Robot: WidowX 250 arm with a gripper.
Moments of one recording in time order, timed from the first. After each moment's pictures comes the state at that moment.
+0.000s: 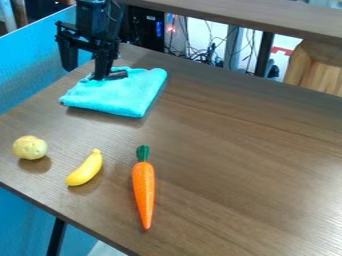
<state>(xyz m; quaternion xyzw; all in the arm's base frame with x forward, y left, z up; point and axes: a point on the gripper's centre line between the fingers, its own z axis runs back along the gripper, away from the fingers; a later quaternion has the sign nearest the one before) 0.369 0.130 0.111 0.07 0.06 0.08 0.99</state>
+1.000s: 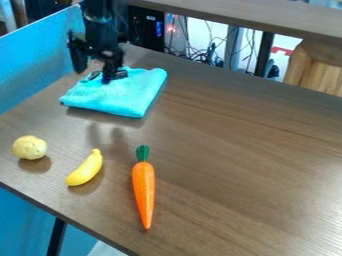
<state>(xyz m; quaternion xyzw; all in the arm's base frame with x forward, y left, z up) 0.413 0.153 0.077 0.12 -0.02 0.06 0.99</state>
